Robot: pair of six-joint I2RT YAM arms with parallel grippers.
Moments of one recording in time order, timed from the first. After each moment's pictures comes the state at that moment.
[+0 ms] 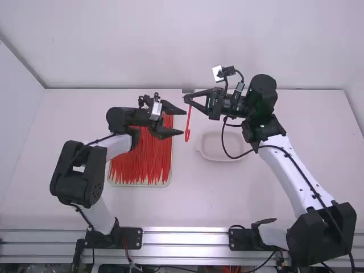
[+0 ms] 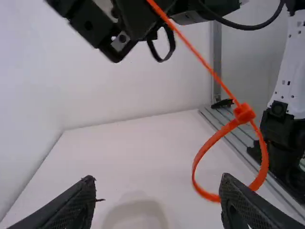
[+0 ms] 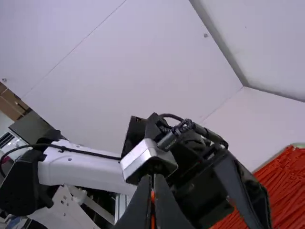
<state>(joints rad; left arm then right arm) -0.16 1.79 0.94 1.51 1.49 -0.48 0.29 1.40 1.16 0.27 -1.13 0.67</state>
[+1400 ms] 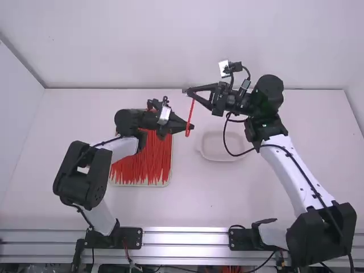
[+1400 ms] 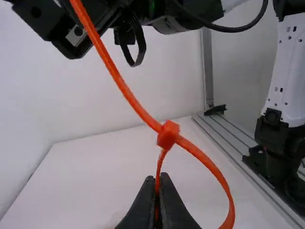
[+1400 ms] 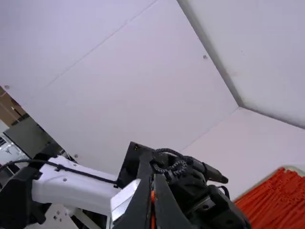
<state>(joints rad) -0.24 1.78 0.93 1.51 1.45 -0.45 0.25 1.40 1.16 0.42 -1.12 0.75</state>
